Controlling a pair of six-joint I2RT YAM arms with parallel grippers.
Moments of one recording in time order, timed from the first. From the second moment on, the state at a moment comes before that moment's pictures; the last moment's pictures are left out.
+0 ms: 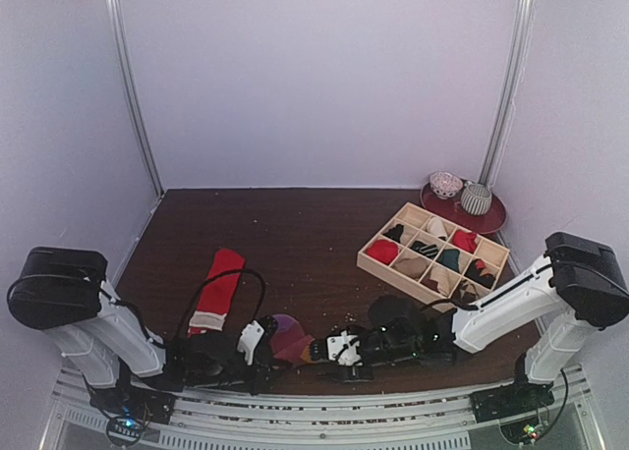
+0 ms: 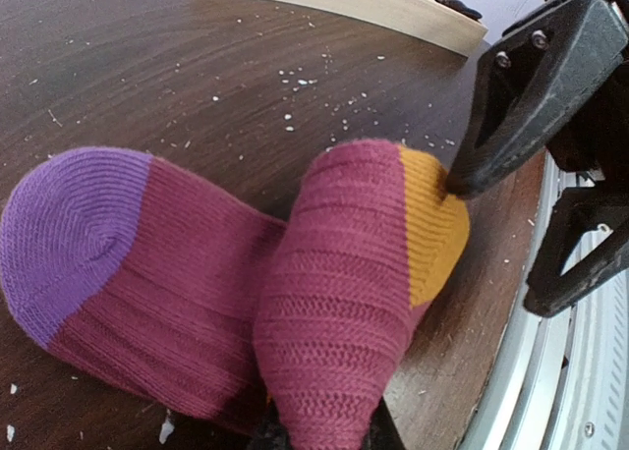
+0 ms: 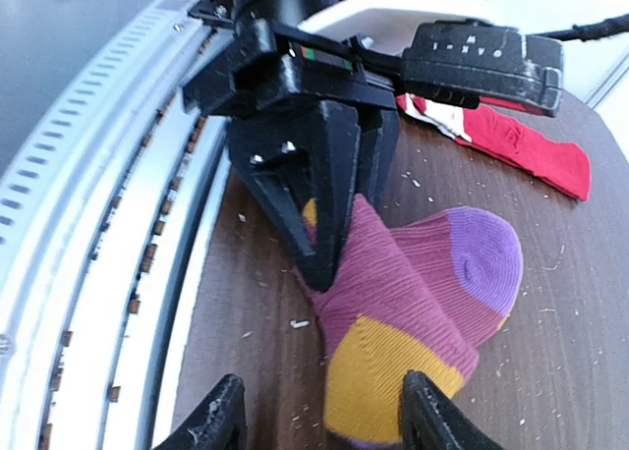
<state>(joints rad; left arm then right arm) -1.31 1.64 0.22 0.90 -0.14 -0.51 1.22 1.64 0.59 0.51 -0.21 -0.44</state>
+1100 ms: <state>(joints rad) -1.29 1.70 0.22 0.99 -0.07 -0.51 1.21 1.82 0.71 0.49 -0.11 -0.54</state>
